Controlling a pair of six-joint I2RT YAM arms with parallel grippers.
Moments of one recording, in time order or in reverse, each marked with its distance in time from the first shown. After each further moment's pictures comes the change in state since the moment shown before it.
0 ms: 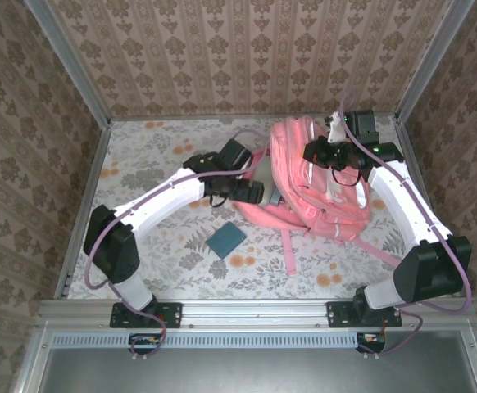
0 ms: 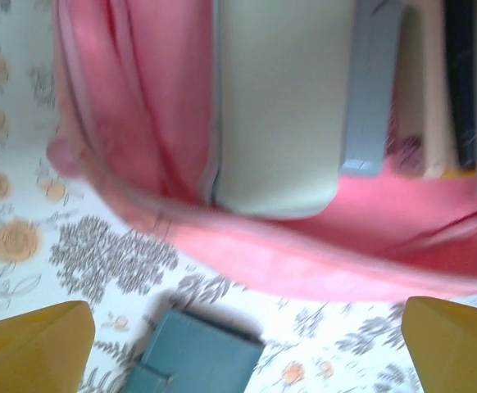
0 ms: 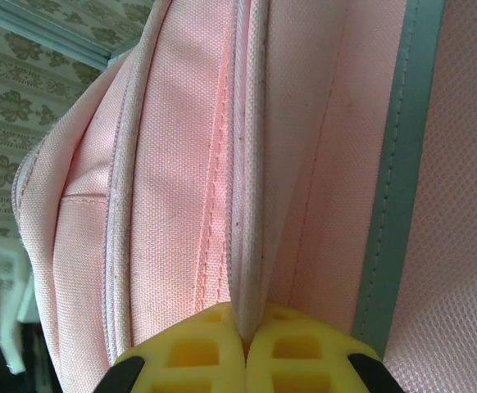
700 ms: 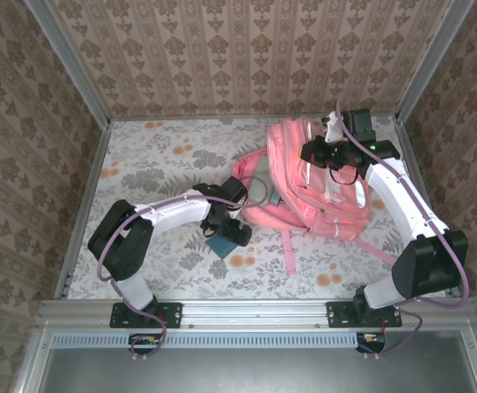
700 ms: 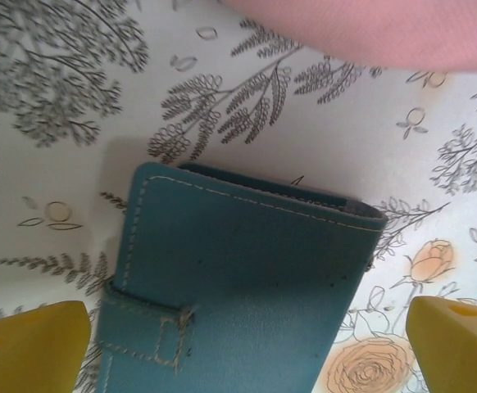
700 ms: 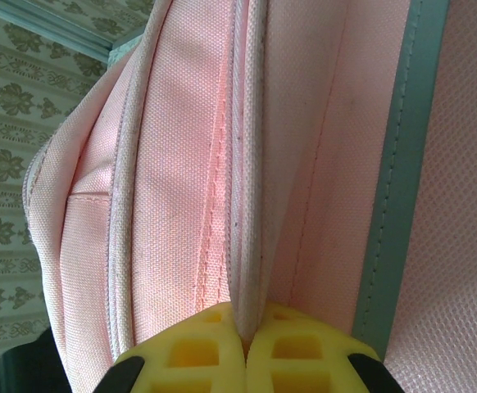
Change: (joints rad) left arm -0.019 0.055 -0.320 0.073 0.101 0.176; right arm 0.006 0.032 0.013 -0.001 -0.019 0.004
